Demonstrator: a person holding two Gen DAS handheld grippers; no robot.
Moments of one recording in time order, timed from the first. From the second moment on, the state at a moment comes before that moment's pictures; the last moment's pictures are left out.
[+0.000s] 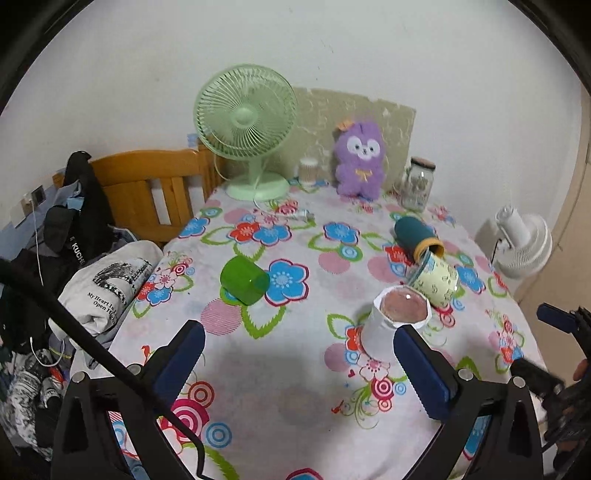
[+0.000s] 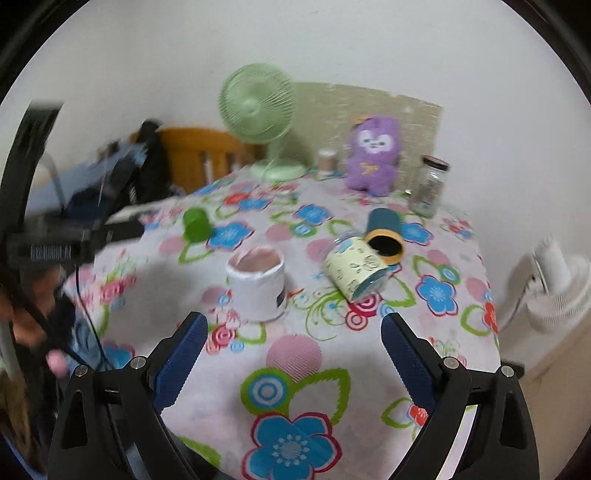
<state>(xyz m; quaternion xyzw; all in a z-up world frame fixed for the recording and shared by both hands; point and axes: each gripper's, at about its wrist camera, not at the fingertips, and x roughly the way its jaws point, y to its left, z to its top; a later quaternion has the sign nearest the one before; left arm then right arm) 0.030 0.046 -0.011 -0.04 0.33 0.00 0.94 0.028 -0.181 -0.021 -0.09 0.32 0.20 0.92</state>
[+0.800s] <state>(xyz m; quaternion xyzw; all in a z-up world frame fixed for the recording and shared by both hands) 0.007 0.030 -0.036 -0.03 0.31 0.02 0.95 0.000 -0.169 -0.014 -0.07 0.28 0.13 0.95</state>
